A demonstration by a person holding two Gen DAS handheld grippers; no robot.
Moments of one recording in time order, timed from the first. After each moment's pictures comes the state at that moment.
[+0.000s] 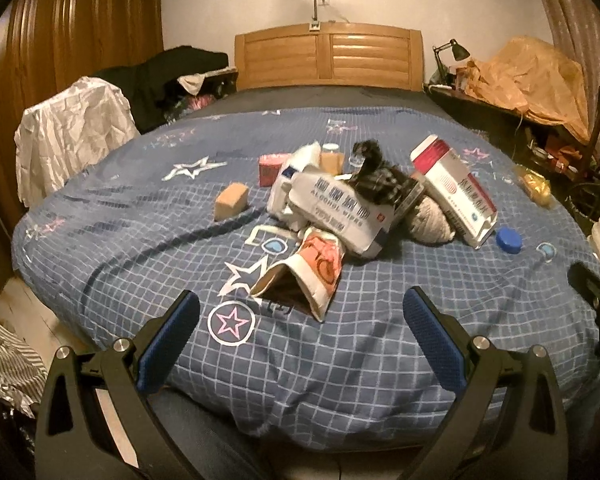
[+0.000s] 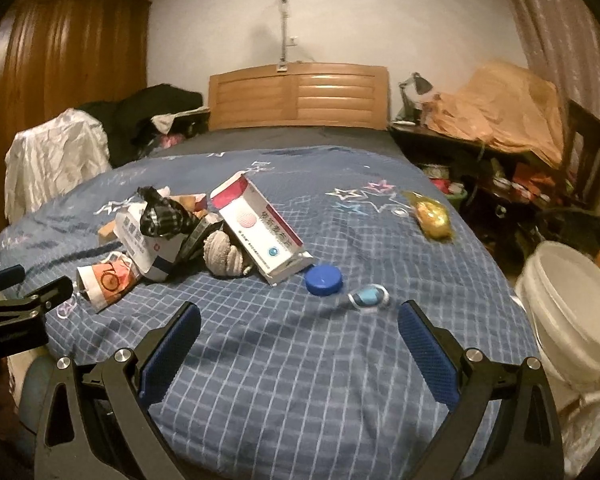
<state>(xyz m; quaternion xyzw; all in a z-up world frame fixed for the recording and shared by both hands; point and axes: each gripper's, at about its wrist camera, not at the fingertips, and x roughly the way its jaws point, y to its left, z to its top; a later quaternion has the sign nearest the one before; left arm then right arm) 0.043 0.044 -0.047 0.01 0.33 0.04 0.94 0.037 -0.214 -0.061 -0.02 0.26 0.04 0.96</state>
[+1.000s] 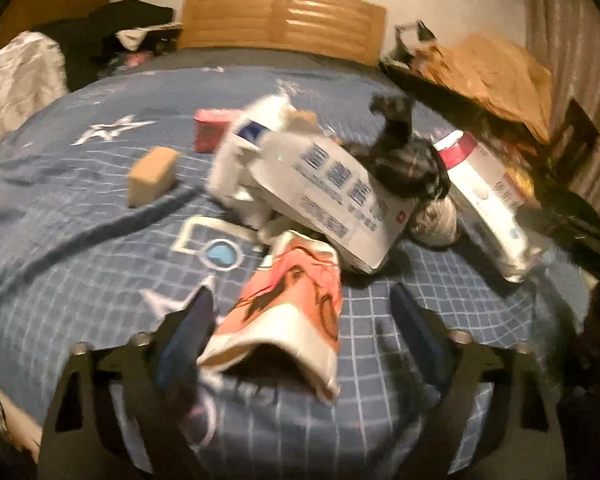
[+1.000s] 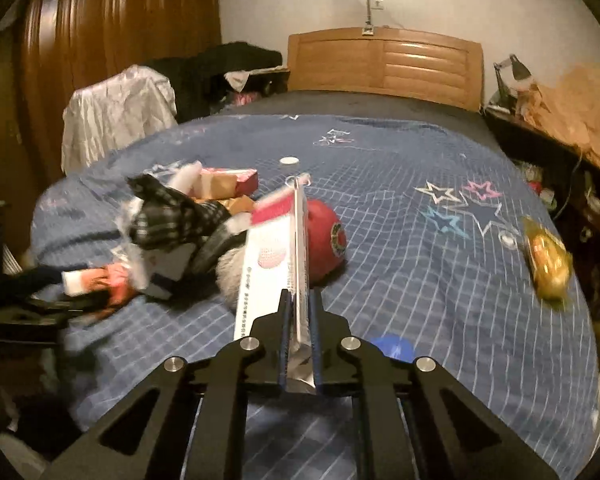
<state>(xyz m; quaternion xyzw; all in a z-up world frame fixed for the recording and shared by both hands) 0.141 0.067 -0.095 -0.04 0.39 -0.10 0.91 0.163 -0.211 -0.076 -0.01 0.32 0.20 0.93</state>
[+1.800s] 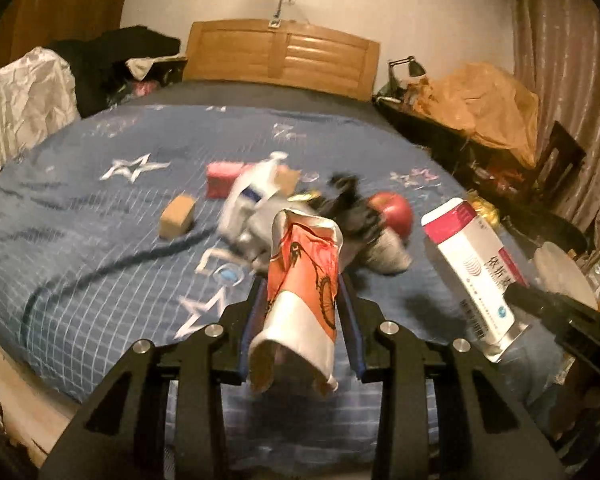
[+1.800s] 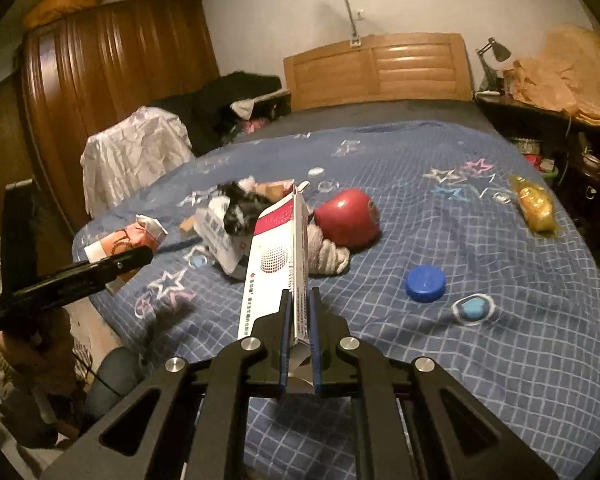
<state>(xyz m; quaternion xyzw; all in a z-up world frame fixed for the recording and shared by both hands) 0.081 0.066 -0.026 -0.06 0.33 -0.09 0.94 0.050 -0.222 -0.045 0.06 0.29 0.20 0.93</state>
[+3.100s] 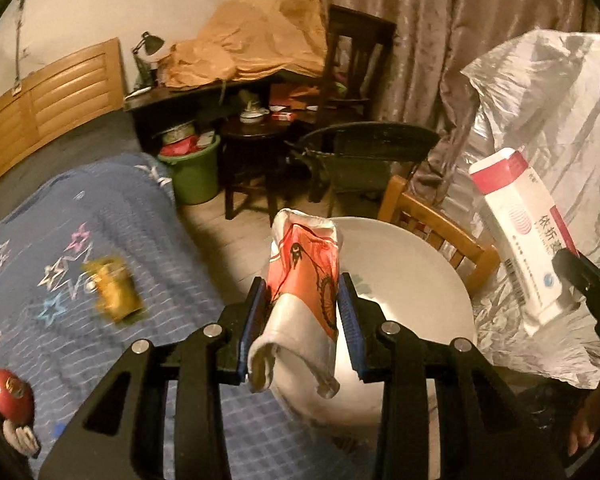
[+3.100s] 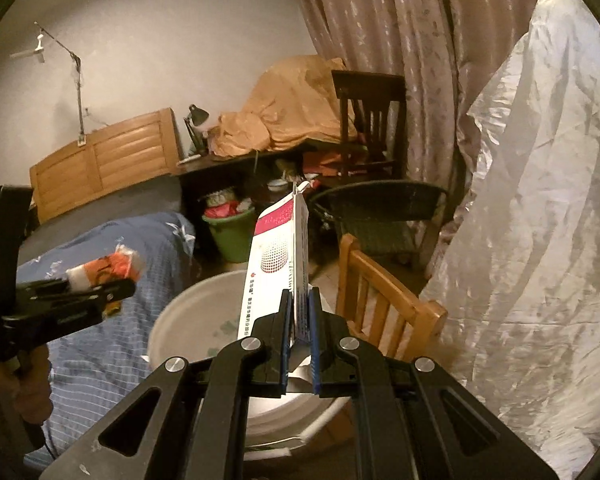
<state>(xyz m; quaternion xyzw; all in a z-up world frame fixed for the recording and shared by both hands) 0.117 -0.434 -0.002 0.13 0.33 -0.40 0.85 -0.112 -0.658 0.013 0.12 0.21 -0.27 0.93</state>
